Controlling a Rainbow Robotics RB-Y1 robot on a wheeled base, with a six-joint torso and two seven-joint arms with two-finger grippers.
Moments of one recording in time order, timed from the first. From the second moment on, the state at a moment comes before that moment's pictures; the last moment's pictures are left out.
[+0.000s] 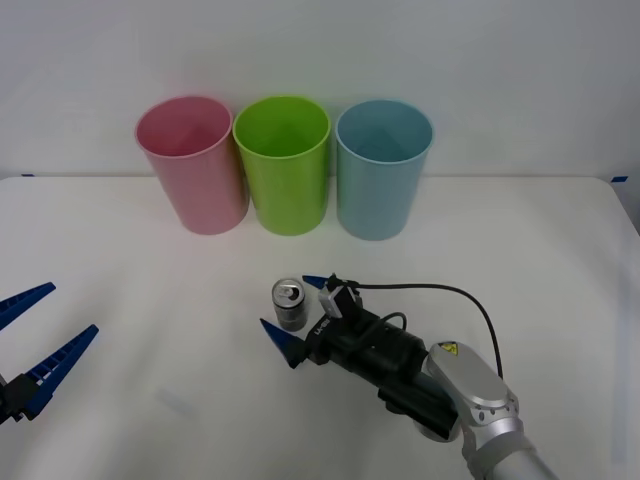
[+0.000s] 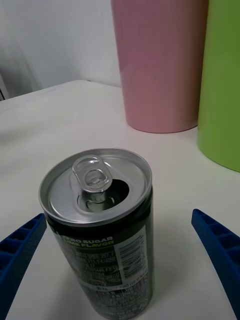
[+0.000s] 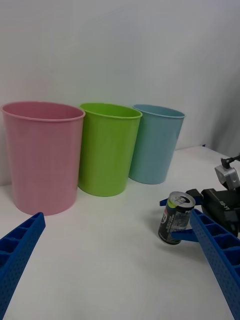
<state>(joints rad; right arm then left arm) -0.25 -0.07 0.32 -1.08 1.19 -0.57 0.38 0.35 0.40 0.52 -1.66 -0.96 -1.22 0.00</state>
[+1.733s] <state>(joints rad) -0.25 -0.08 0.36 -1.13 1.16 -0.55 0.38 0.35 0.40 0.52 -1.66 -0.96 -1.22 0.00</state>
